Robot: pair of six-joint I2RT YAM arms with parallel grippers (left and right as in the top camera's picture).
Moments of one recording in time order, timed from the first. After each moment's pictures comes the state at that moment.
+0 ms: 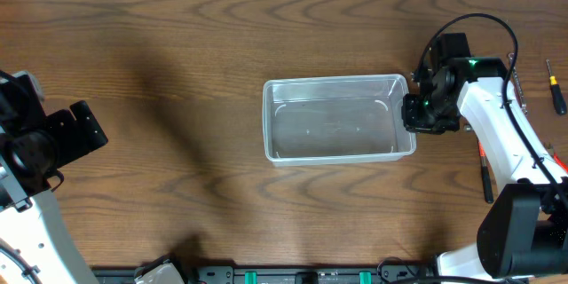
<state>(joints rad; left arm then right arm) 0.52 1.19 1.60 -1.42 0.02 0.03 0.05 1.68 1.27 -1.11 -0.10 0.13</state>
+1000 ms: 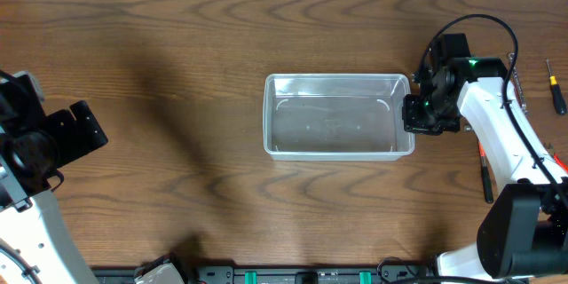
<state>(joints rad) 0.52 1.19 1.60 -1.42 0.02 0.03 0.05 1.68 1.27 -1.12 -0.10 0.15</state>
